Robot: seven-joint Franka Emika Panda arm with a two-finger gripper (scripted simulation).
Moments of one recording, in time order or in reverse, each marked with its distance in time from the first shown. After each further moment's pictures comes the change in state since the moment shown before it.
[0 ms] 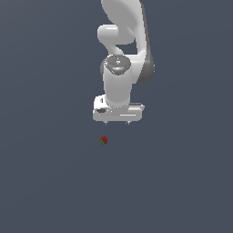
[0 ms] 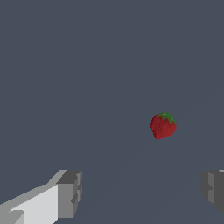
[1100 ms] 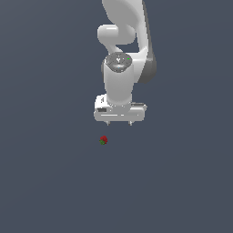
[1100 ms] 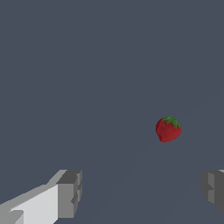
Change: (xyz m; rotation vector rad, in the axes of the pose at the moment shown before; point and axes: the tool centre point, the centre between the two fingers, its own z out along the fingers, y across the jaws) arm 0.008 -0.009 -0.009 0.027 0.019 0.035
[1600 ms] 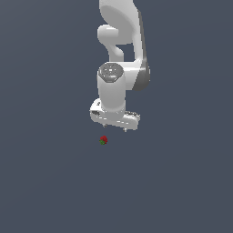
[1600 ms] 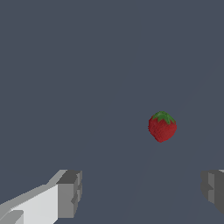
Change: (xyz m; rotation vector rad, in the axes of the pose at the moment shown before) arm 0.006 0.020 0.026 0.005 0.004 0.237
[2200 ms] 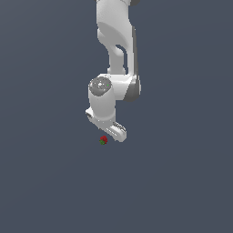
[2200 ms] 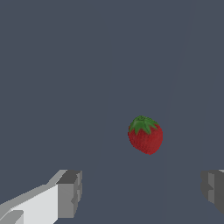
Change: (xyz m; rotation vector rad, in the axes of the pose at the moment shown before) arm 0.015 0.035 0.043 -0.005 0.014 0.394
